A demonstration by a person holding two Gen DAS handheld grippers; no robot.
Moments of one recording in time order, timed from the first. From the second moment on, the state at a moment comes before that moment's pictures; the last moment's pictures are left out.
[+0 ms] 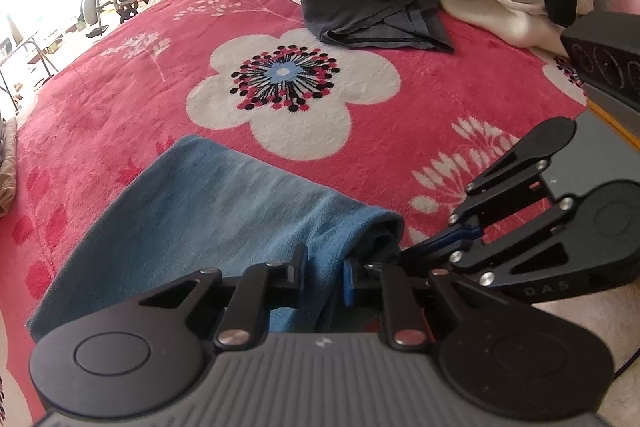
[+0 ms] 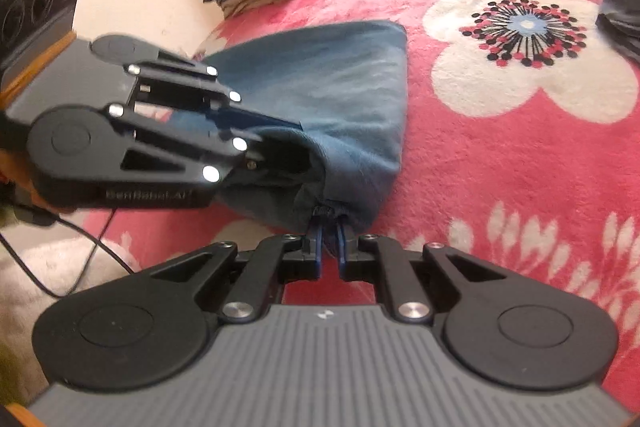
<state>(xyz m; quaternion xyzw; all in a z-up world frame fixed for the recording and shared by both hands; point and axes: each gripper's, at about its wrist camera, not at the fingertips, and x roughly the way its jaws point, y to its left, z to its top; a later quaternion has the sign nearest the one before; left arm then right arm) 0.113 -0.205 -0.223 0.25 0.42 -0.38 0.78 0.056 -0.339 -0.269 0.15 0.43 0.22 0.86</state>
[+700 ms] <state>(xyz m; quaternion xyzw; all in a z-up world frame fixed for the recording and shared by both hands) 0.113 -0.185 -0.221 0.20 0.42 -0.40 0.79 0.052 -0.361 -0.308 0.54 0.40 0.02 0.74</state>
